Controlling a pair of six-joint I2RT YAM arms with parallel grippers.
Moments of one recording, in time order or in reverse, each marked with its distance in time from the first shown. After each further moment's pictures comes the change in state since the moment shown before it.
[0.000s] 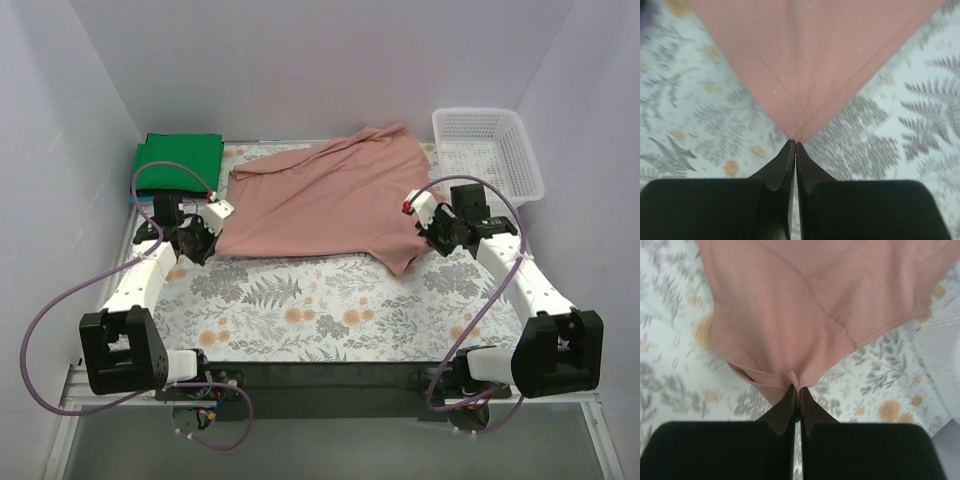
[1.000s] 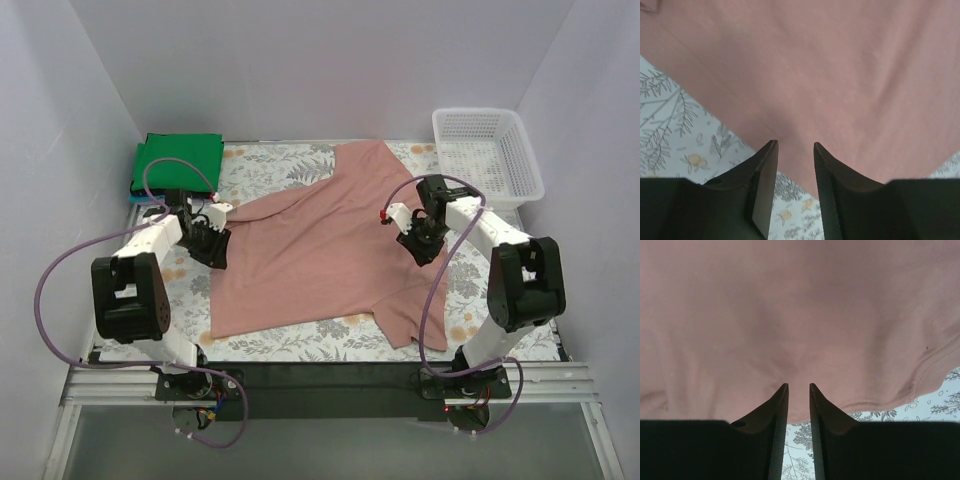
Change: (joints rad) left arm 0.009 0.219 0.101 -0.245 0.076 -0.048; right arm 0.089 0.311 0.193 -0.400 0.035 -0.090
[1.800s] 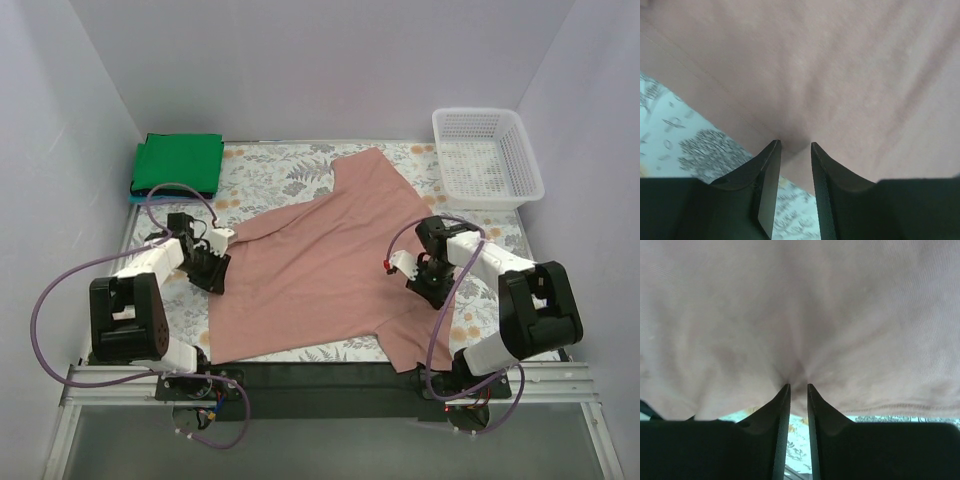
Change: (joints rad) left arm 0.000 -0.084 -0.226 0.108 -0.079 -0.031; right arm 0.058 -0.115 -0.340 0.024 0.135 -0.045
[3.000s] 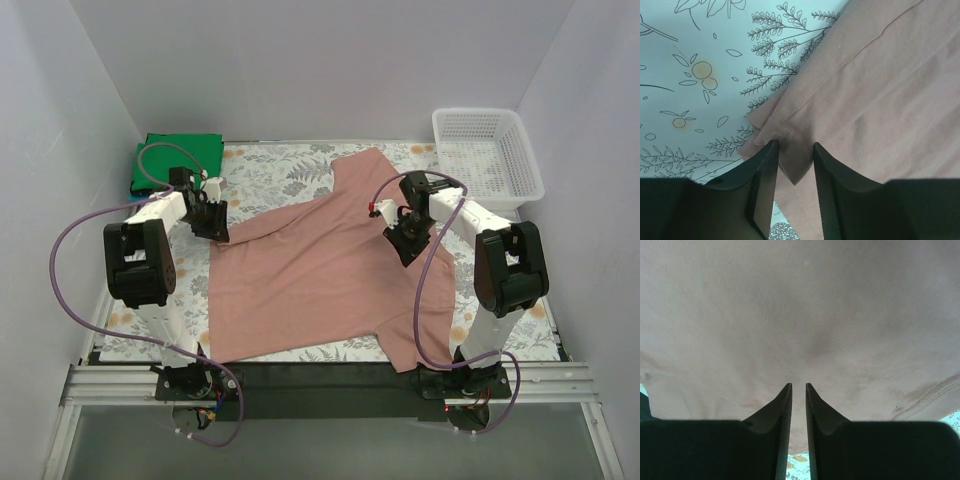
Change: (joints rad) left arm 0.000 0.395 0.484 0.043 0.017 -0.333; right arm 0.012 0.283 0.463 -0.055 -0.167 0.273
